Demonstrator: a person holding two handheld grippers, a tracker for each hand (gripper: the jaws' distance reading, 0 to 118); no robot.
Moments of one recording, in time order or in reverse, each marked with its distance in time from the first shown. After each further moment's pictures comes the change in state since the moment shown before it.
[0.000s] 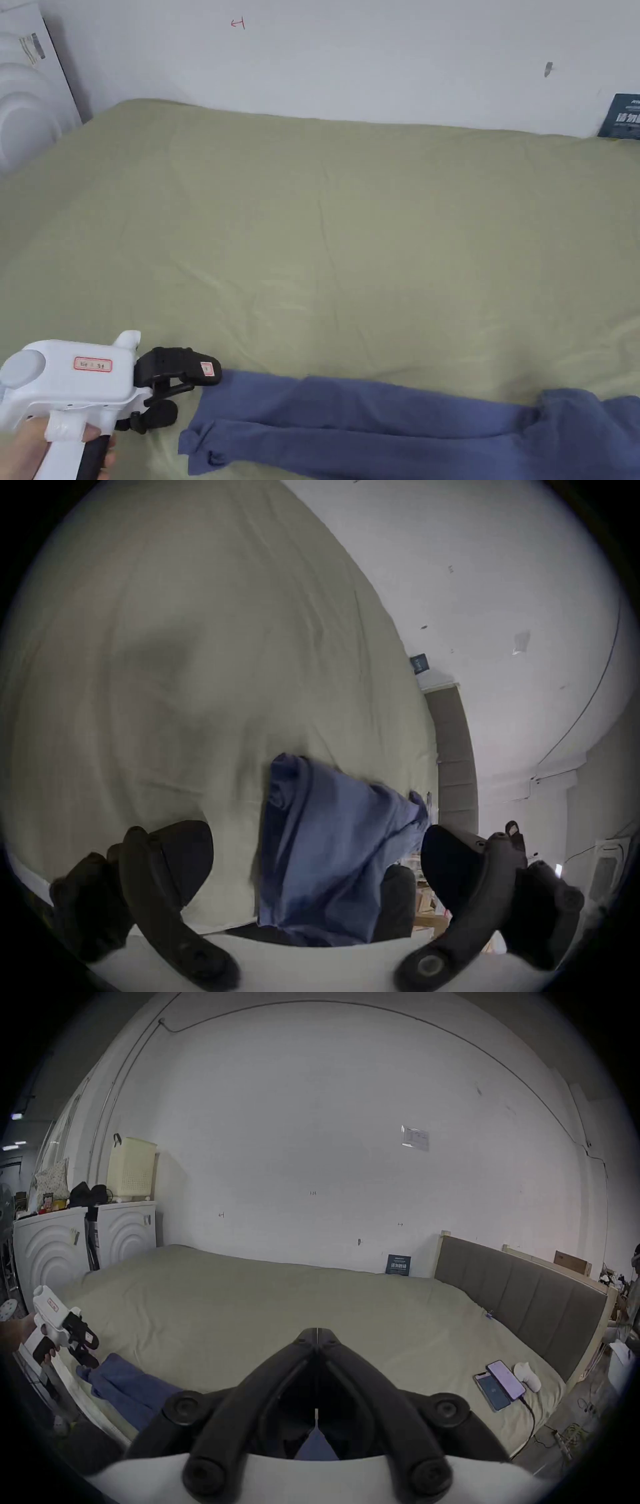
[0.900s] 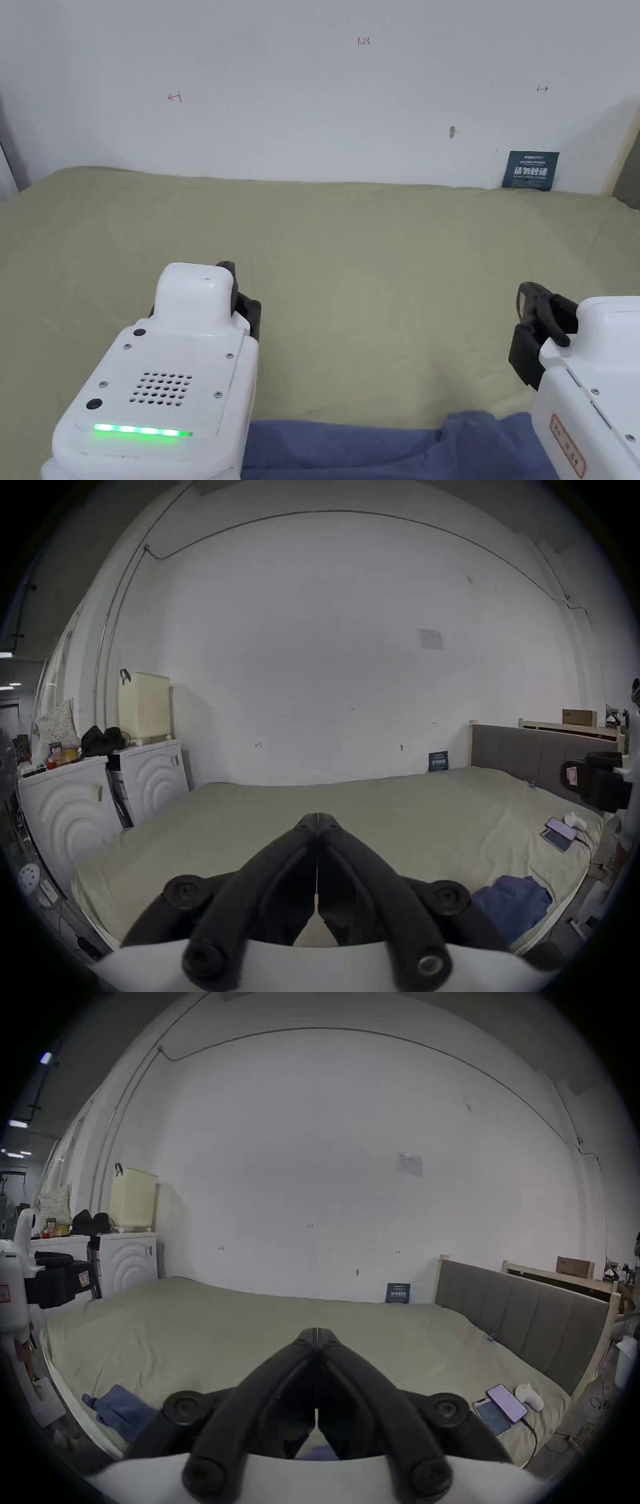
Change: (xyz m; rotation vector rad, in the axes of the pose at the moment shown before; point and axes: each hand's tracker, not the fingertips) left arm 0.298 -0.164 -0.010 1.051 0.515 -0.881; right arm 0.030 0.035 0.007 0.145 0.007 -0.037
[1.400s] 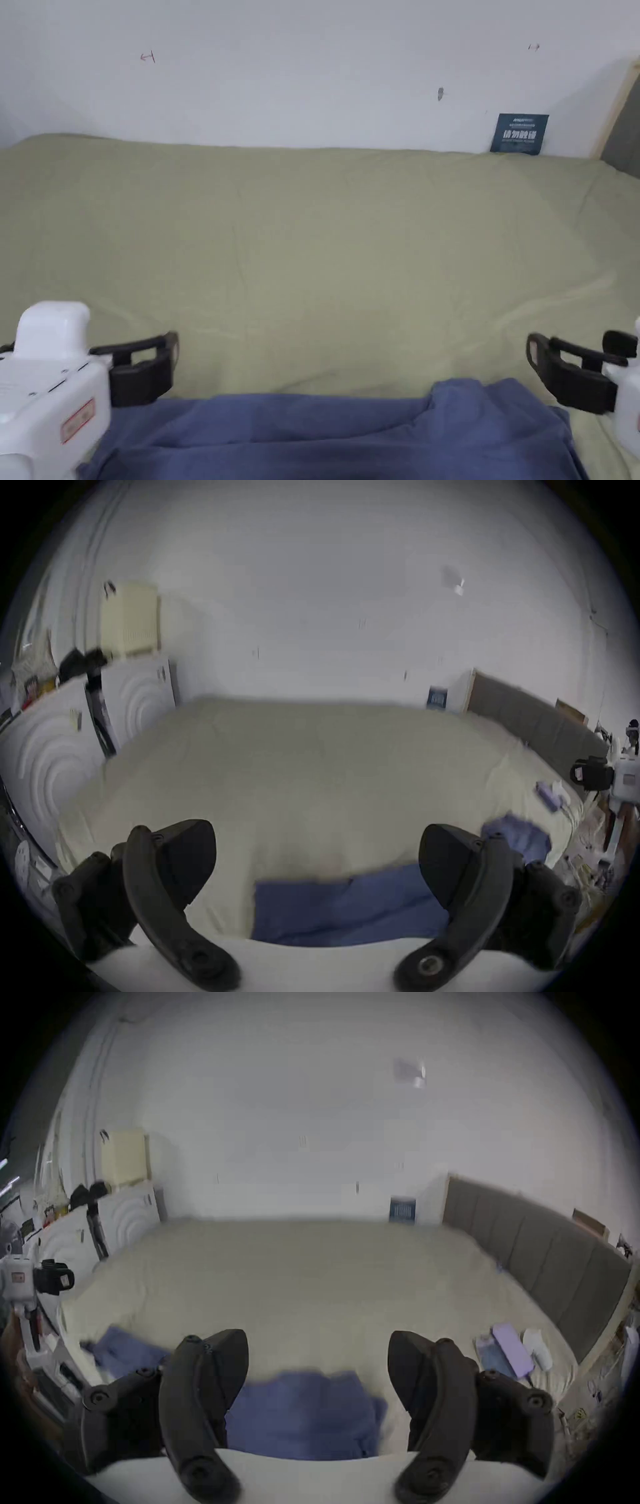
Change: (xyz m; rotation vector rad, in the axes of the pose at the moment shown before) left arm -0.091 -0.050 -0.034 -0.294 -0.091 0.093; right arm 0.088 -0.045 -0.024 -0.300 0.064 -0.068
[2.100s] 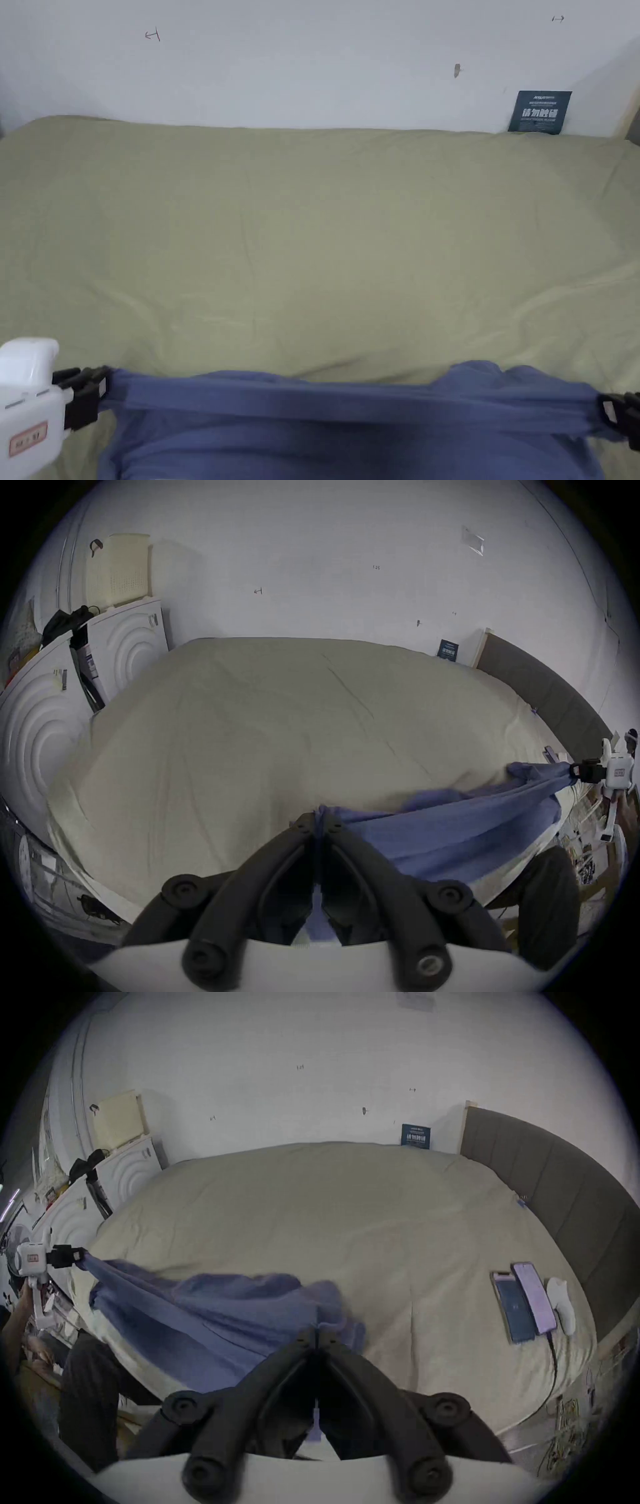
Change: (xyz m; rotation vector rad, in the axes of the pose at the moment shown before) left arm -0.076 -0.070 -0.038 -0.337 -0.033 0.017; right arm 0.078 -0.075 -0.035 -0.414 0.097 -0.019
